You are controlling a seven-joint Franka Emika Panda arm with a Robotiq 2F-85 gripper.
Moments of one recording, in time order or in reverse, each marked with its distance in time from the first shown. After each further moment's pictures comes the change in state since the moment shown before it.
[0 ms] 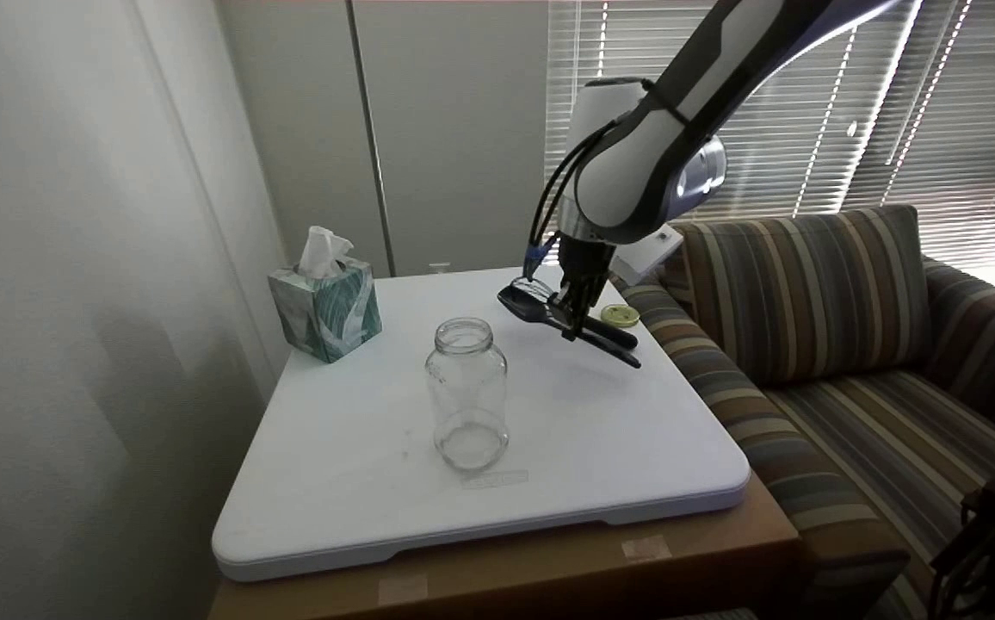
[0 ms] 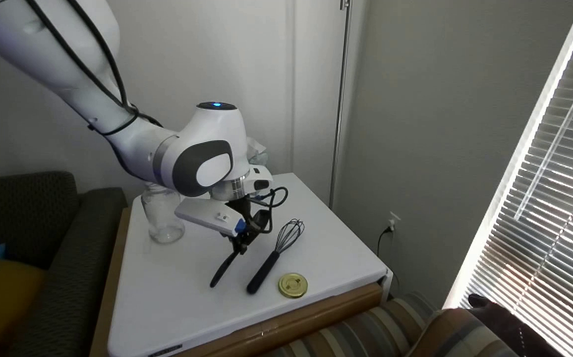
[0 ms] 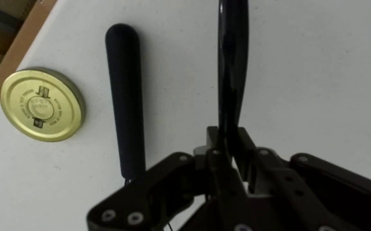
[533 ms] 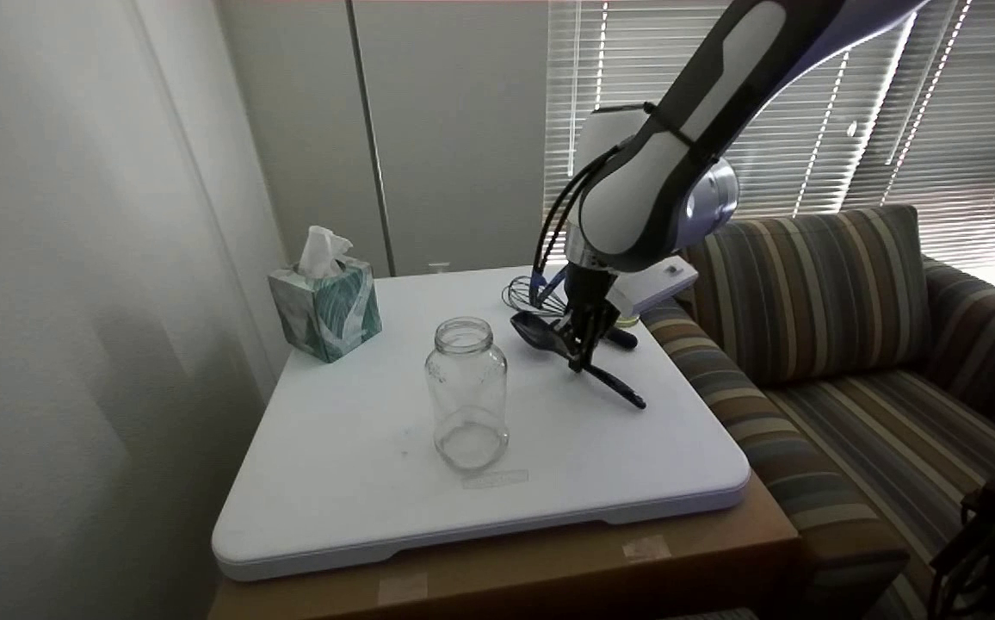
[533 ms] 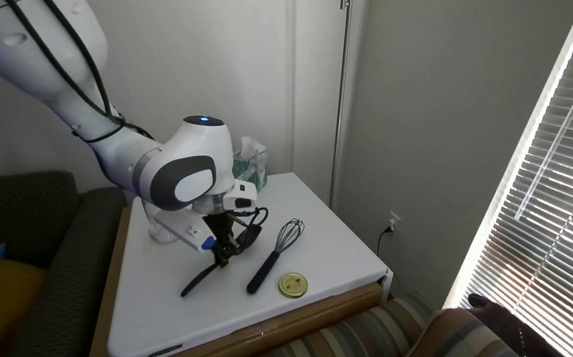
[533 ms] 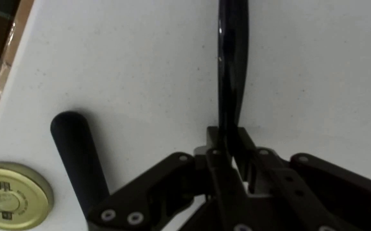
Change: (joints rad) arm 0.031 -0.005 0.004 -0.086 0.076 0.032 0.147
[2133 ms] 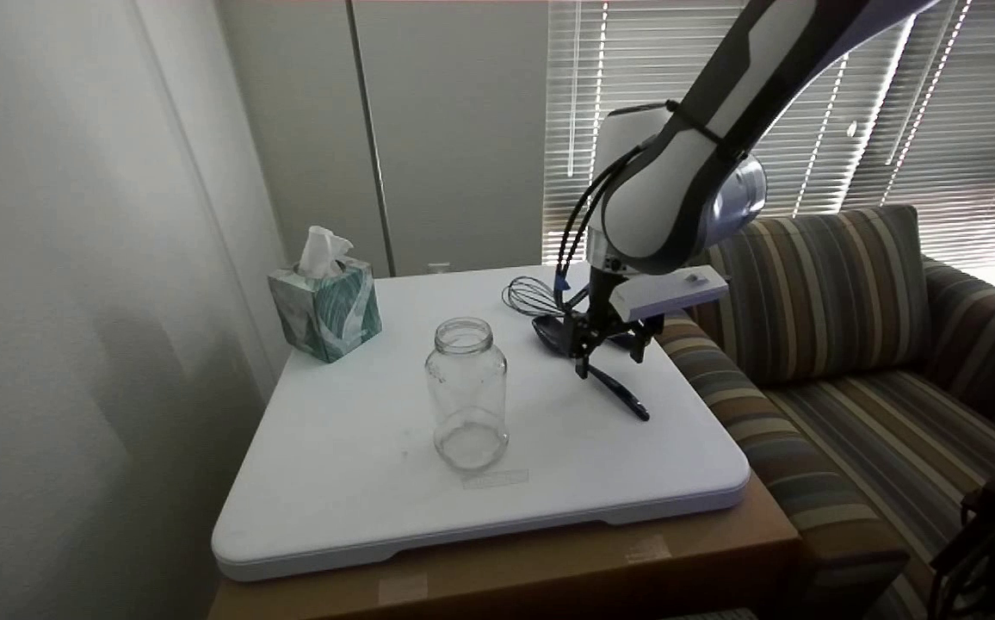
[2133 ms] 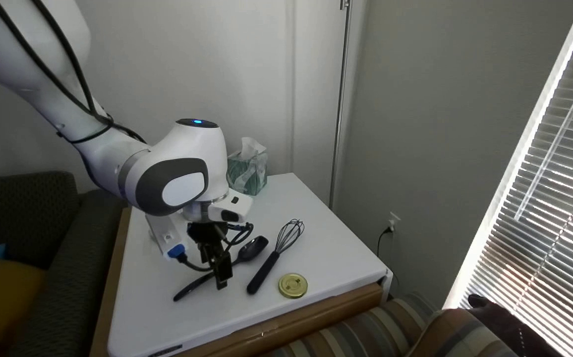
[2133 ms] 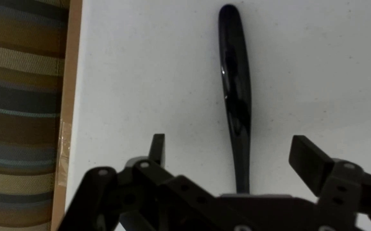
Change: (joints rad) arm 0.037 -0.057 -0.054 -0.104 0.014 -0.019 0.311
